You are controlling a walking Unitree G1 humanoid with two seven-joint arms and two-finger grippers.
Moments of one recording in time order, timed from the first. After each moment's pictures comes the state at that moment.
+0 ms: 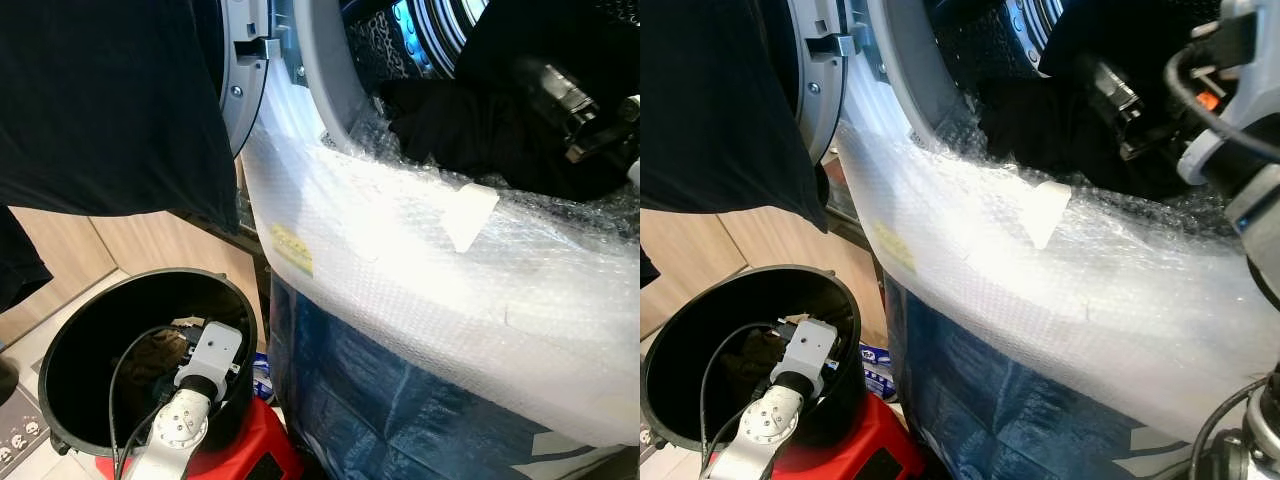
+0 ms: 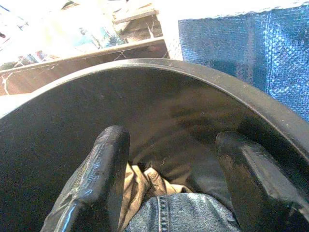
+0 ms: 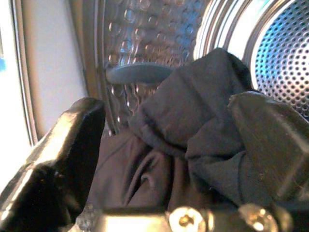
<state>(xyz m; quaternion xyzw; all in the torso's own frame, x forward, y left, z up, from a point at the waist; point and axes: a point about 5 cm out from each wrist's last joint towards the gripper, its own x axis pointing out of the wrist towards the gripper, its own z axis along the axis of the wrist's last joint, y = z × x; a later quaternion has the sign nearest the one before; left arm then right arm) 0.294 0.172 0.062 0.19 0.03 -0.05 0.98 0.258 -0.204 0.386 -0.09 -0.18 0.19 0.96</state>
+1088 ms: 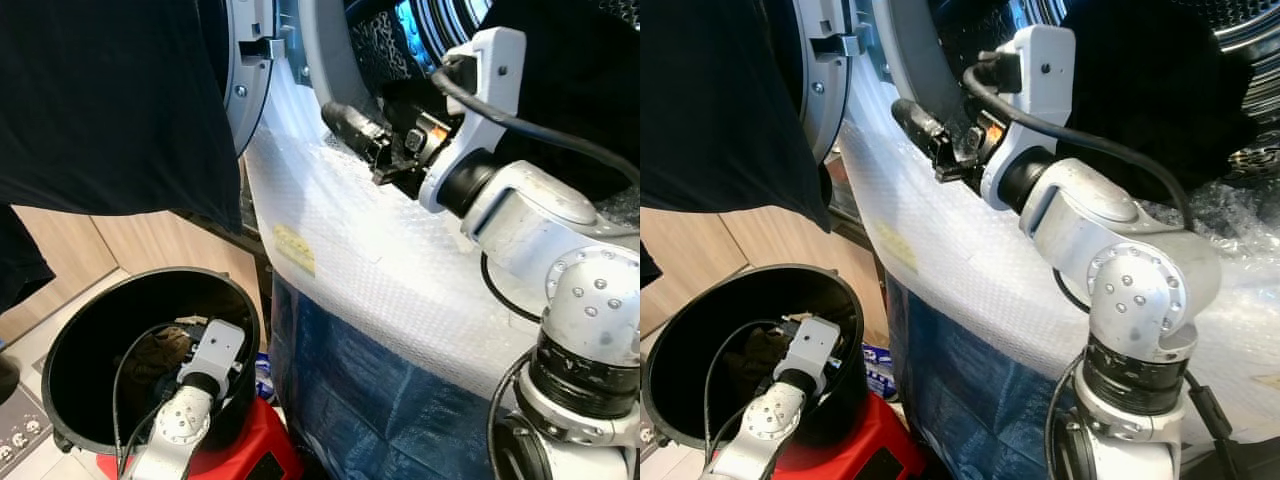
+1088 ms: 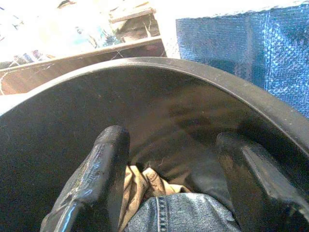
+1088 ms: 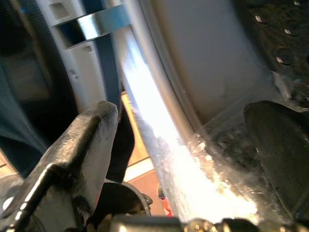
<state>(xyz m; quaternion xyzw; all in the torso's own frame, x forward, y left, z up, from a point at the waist) 0.297 0.170 0.063 0.19 0.04 -0.05 0.98 0.296 -0.083 0.344 0.08 -0.02 0.31 0.95</state>
